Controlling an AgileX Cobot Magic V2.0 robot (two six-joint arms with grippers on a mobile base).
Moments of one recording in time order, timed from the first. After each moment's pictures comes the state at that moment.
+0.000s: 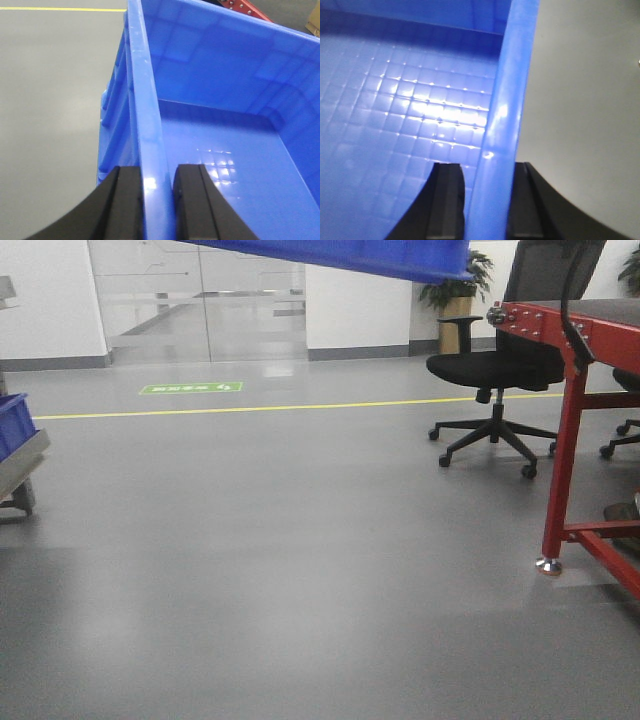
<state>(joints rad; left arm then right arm) -0.16 1.80 -2.27 -0.07 0.94 -0.08 0.52 1.86 -2.26 0.00 1.15 0.28</state>
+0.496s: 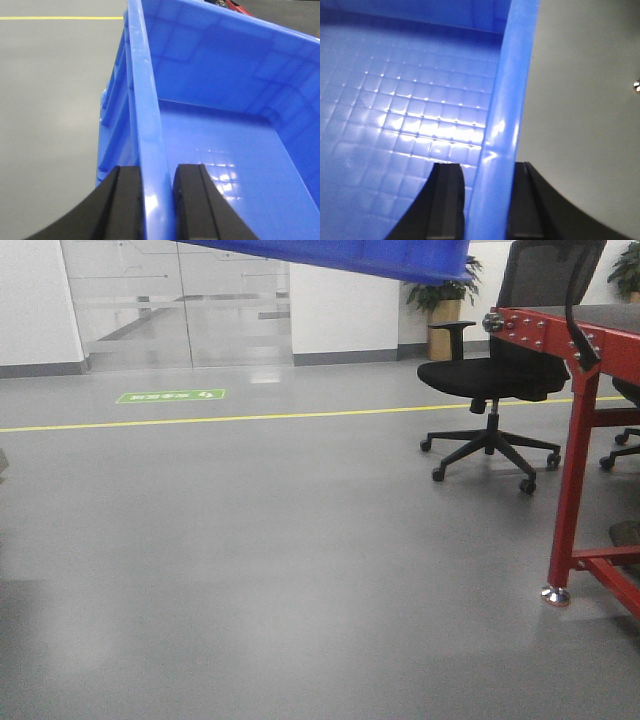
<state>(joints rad) -0.16 1.80 -2.27 -0.07 0.94 -0.08 0.52 1.86 -2.26 0.00 1.15 0.28</state>
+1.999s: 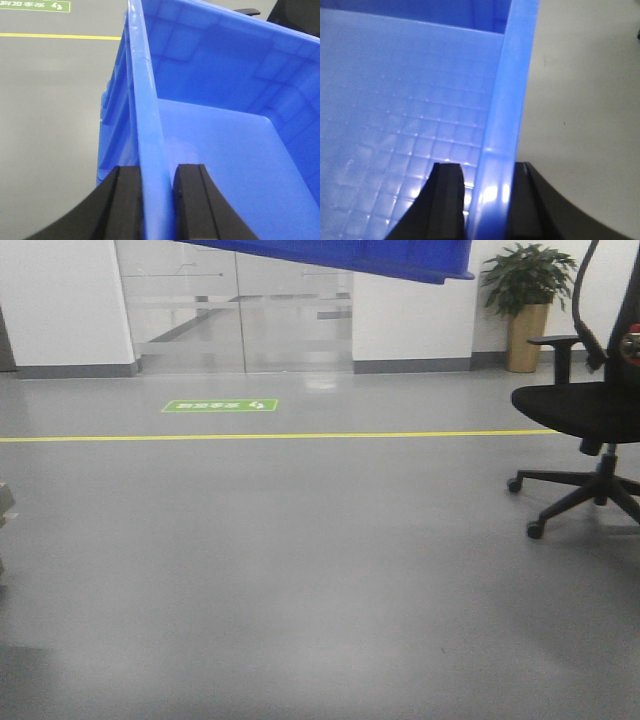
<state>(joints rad) -0.16 1.80 -2.27 -0.08 0.94 -0.08 0.52 1.86 -2.26 0.00 1.15 0.28</state>
